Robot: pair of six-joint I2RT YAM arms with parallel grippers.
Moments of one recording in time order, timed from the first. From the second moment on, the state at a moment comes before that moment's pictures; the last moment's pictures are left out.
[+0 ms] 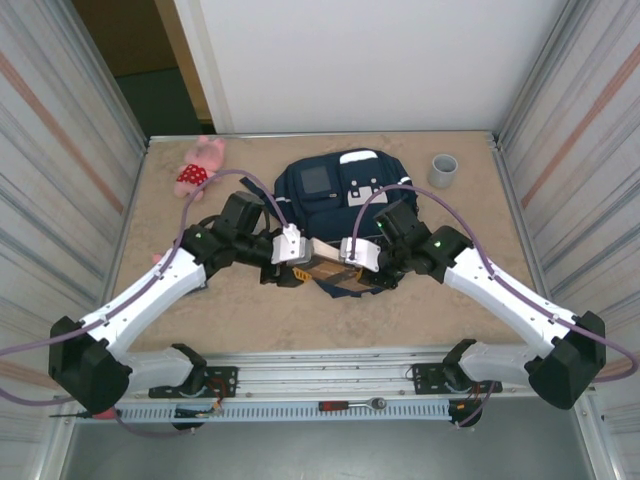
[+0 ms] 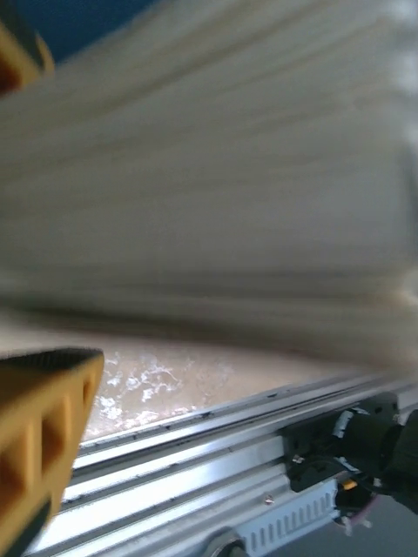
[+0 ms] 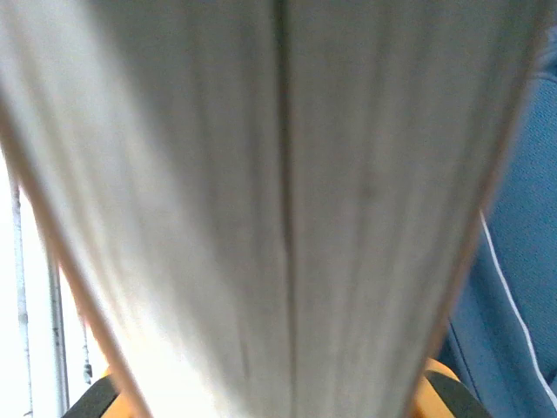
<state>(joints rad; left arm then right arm) -0.61 1.21 1.01 -0.63 0.72 0.78 0.70 1.19 1.05 -0.87 -0.29 -0.67</state>
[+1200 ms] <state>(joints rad) -0.51 1.20 0.86 0.13 0.95 0.07 0.16 0.76 0.47 0.29 -0.95 0.49</state>
